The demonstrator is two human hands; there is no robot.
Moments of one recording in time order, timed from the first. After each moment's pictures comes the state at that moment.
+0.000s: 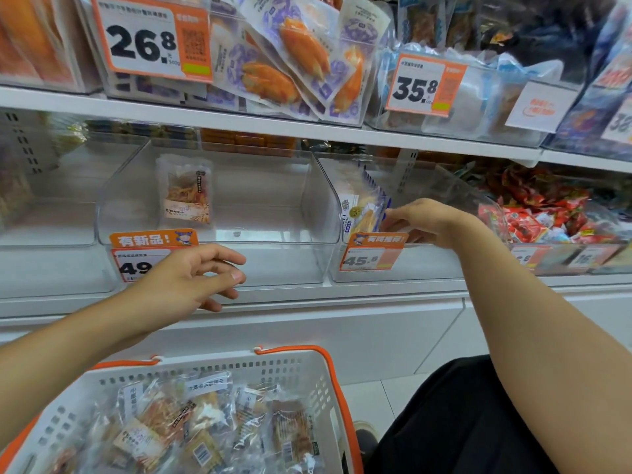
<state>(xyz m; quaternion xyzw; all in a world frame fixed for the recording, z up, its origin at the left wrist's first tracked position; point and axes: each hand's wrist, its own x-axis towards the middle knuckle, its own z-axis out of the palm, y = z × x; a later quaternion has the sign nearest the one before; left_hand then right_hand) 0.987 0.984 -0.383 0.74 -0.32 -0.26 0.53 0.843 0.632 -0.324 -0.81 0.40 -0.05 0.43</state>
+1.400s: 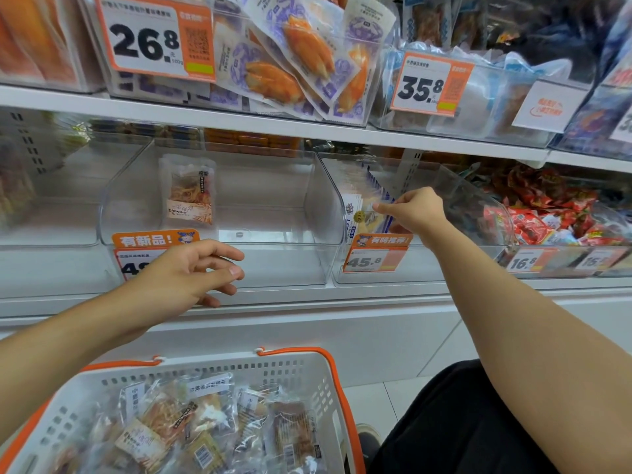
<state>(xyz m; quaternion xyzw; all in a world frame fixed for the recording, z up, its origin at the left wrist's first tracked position) 0.993 0.983 -0.381 0.74 -0.30 -0.27 0.54 0.873 0.628 -0.344 -0.80 0.44 -0.25 0.32</state>
